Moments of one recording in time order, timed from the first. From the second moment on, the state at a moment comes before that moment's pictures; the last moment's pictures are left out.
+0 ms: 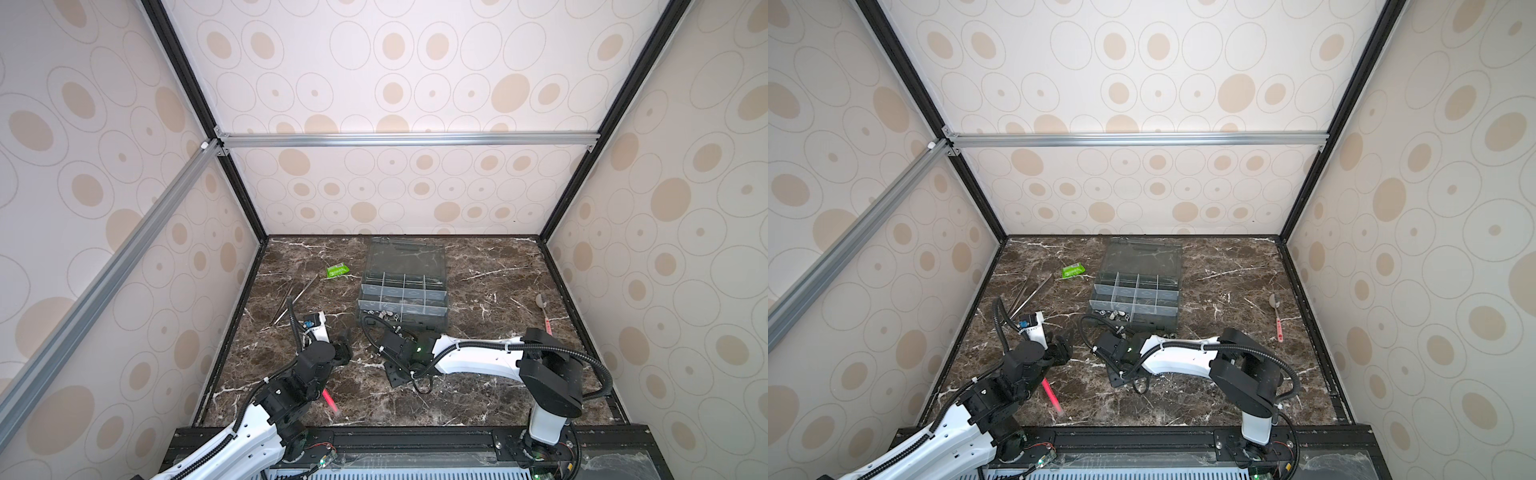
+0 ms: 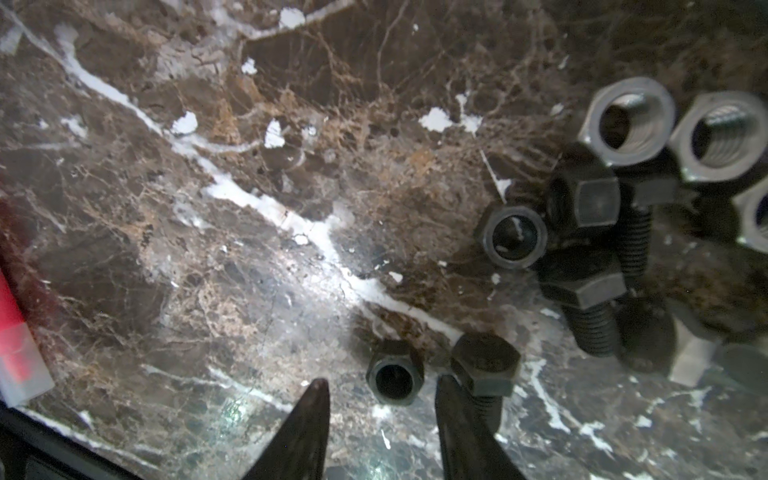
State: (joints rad) left arm -0.72 0.58 0.34 -0.23 -0.50 -0.64; right arm 1.14 1.81 1.16 -0.61 0.10 0.76
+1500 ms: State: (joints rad) left arm -0.72 0.56 0.29 -0.23 -0.46 -0.68; right arm 1.14 1.90 1.22 -0.68 0.13 0.80
